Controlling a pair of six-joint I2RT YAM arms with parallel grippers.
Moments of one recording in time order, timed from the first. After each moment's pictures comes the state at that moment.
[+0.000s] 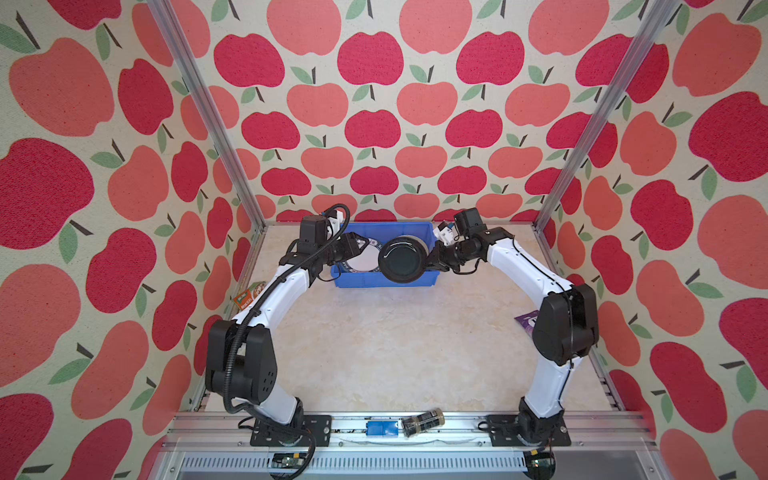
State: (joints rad) left arm -0.21 1.60 1.25 -0.18 0.55 -0.56; right arm 0.43 1.89 1.65 -0.72 -0.66 0.54
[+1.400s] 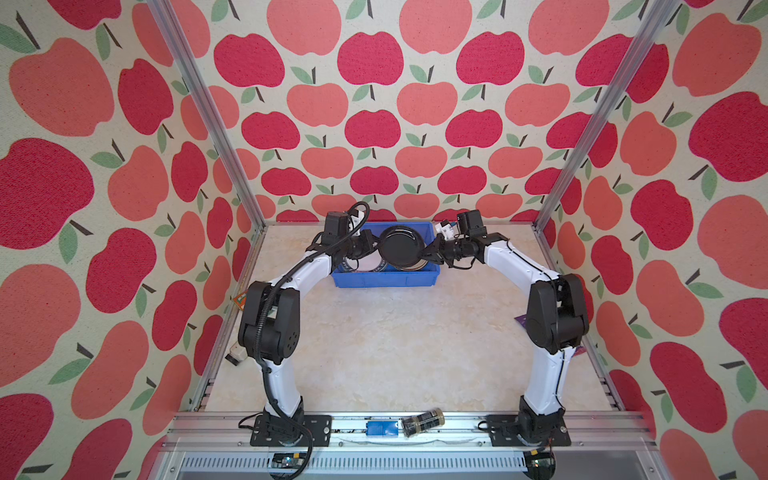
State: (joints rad) left arm -0.27 1.89 1.43 -0.09 0.61 -0.62; right arm 0.39 1.98 1.60 -0.44 -0.78 0.74
